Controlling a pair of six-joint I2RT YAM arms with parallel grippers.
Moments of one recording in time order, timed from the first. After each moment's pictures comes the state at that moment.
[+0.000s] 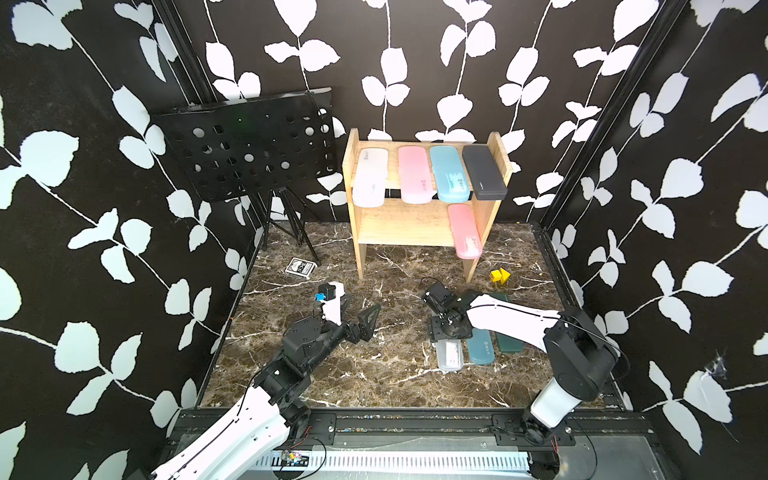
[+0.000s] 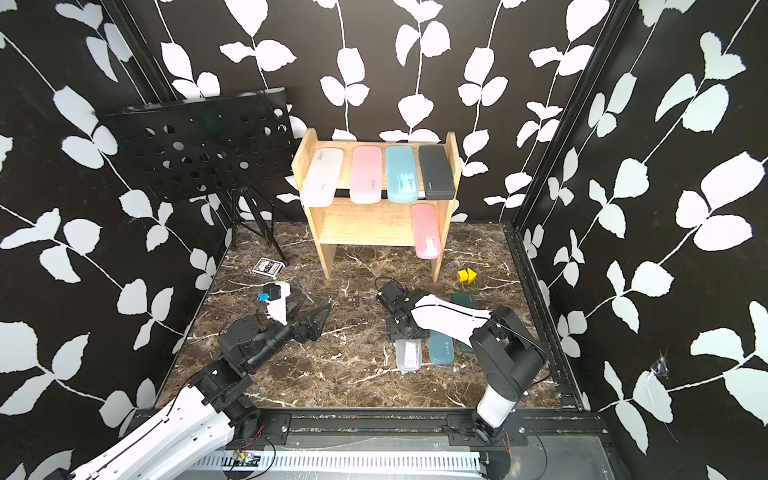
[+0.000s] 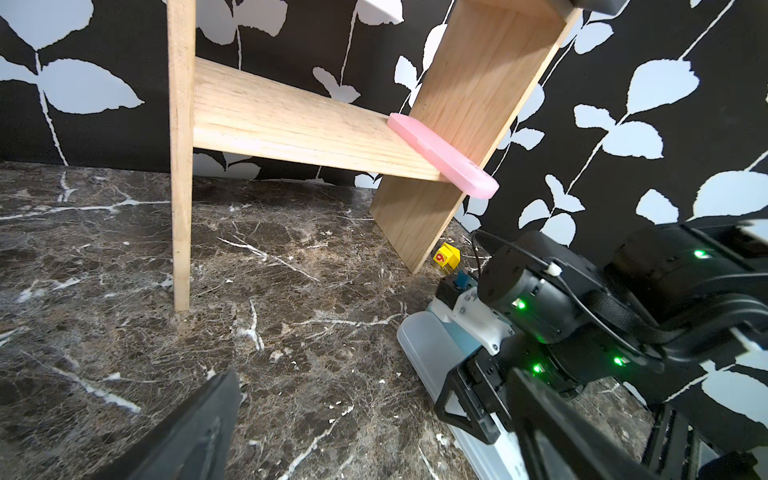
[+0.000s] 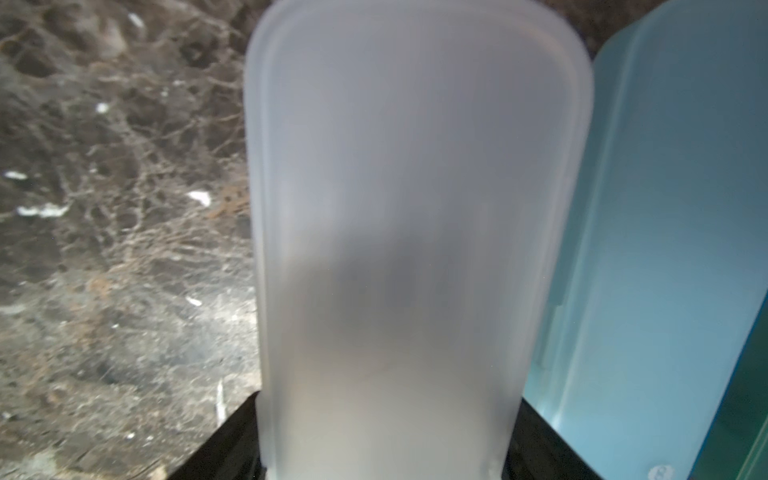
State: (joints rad) left arm -0.68 0.57 0.39 0.07 0.00 -0.40; right arm 0.76 1.68 1.04 -0.76 0.12 0.63
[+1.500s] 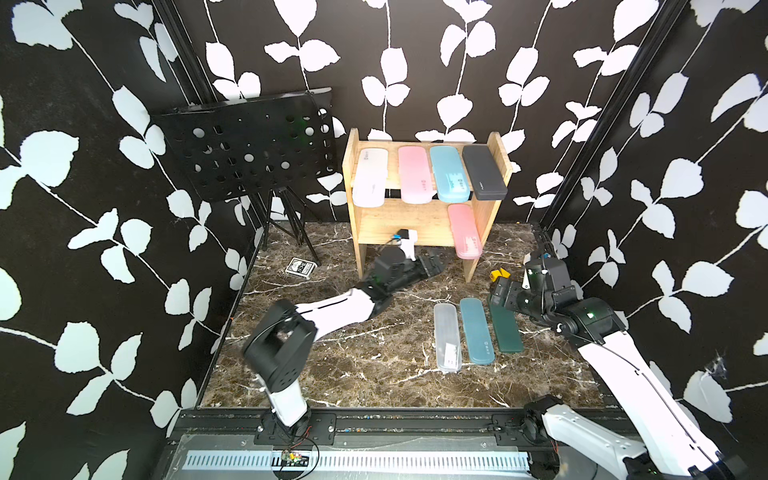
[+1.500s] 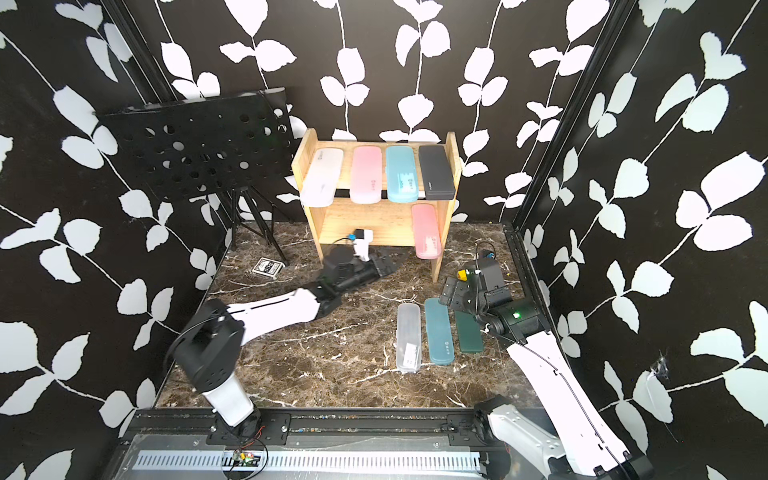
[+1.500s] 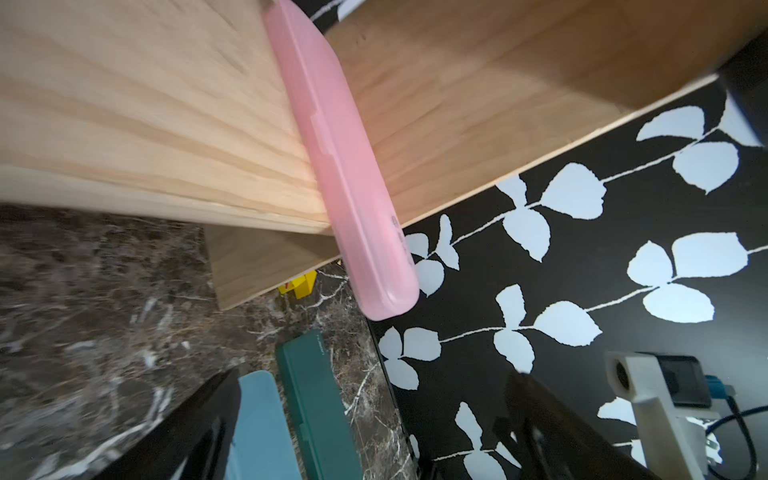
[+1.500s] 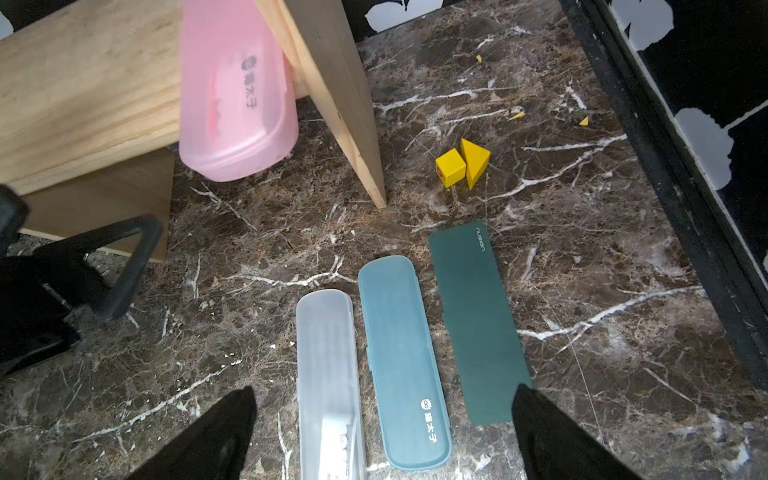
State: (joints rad) left arm -0.80 1.77 1.15 0.52 0.26 -1.00; right arm 0.37 0.97 1.13 -0.97 0.13 0.54
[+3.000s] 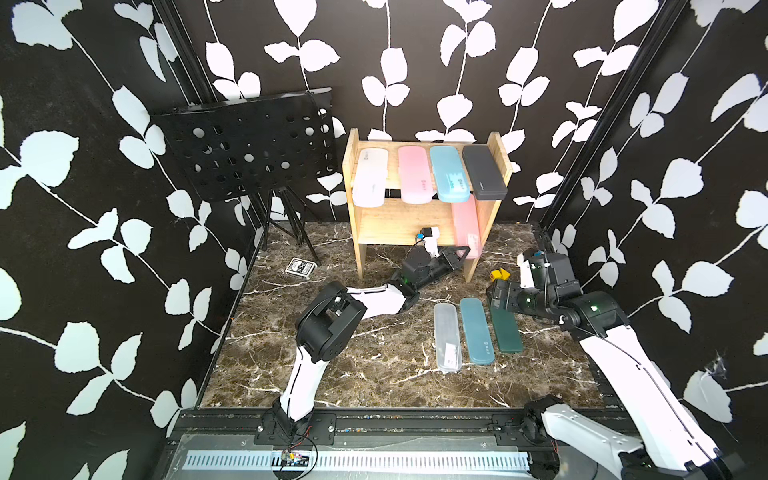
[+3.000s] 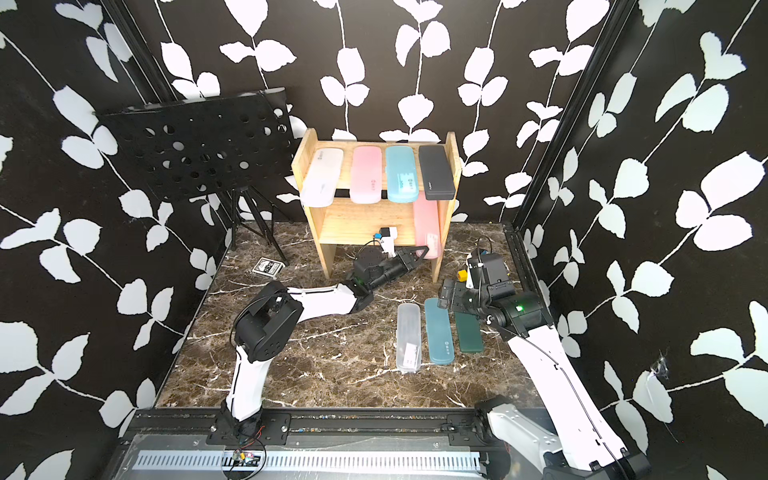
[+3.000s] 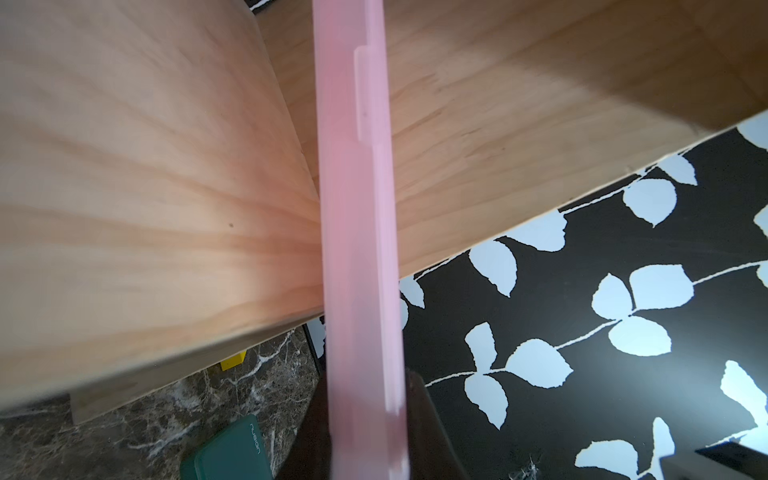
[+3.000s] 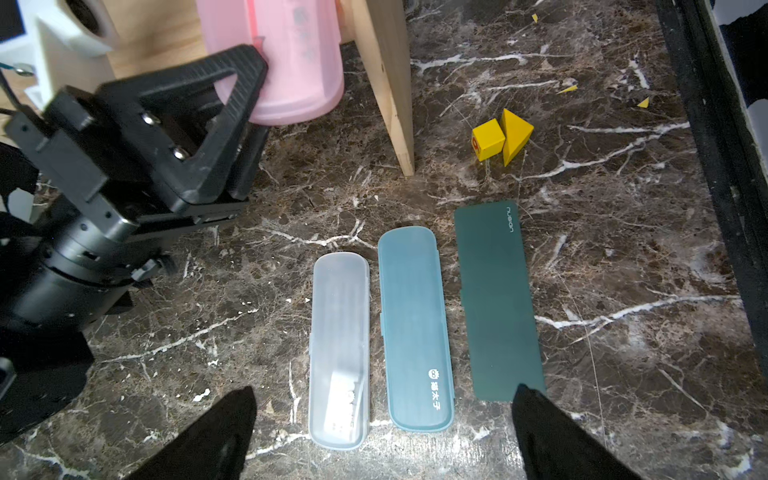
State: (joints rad) left arm -0.83 2.08 1.35 0.82 0.20 -1.10; right arm 0.33 1.00 1.19 -1.04 -0.01 0.43
